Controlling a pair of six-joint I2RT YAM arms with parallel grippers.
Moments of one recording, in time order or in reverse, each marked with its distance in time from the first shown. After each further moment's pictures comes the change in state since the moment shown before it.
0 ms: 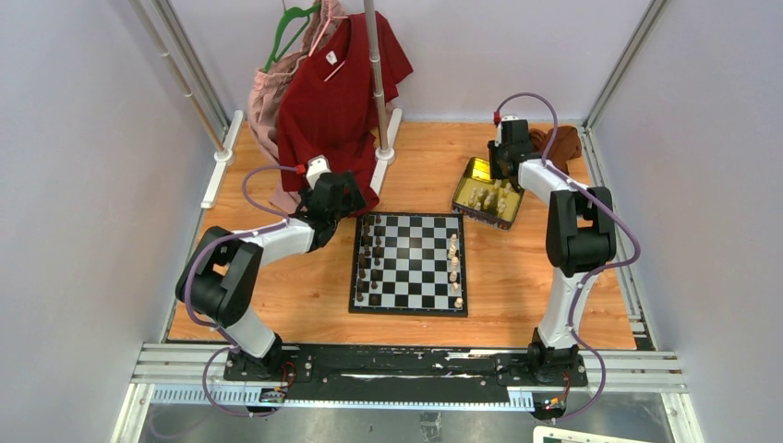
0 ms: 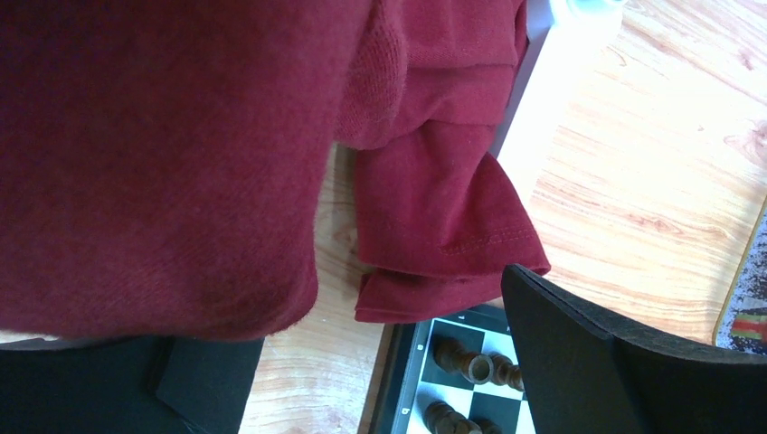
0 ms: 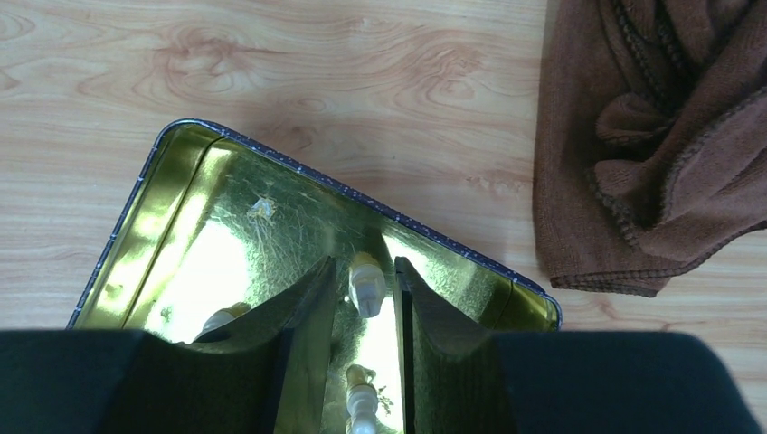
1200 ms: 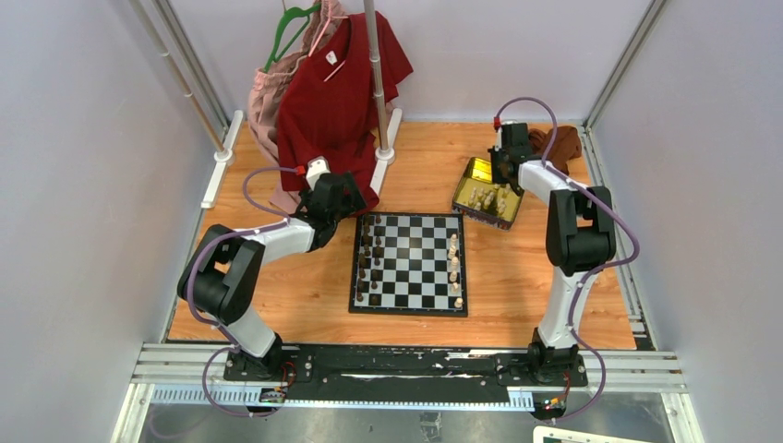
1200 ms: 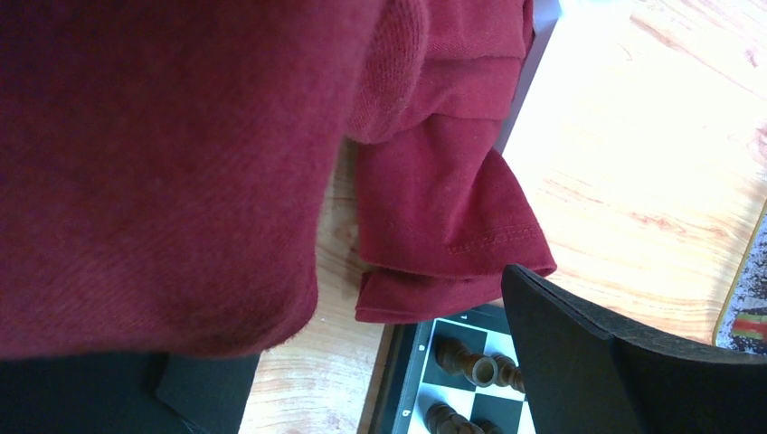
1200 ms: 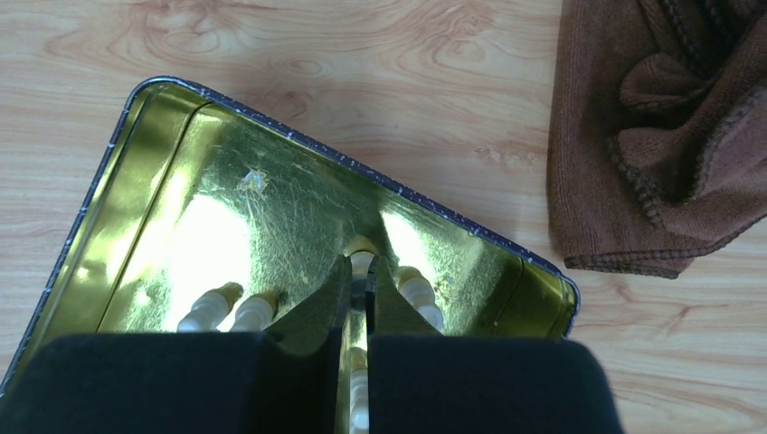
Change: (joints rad) left arm 0.007 0.016 -0.003 0.007 0.019 -0.016; right arm -0.005 0.013 -0.012 -0.027 -0.015 0.008
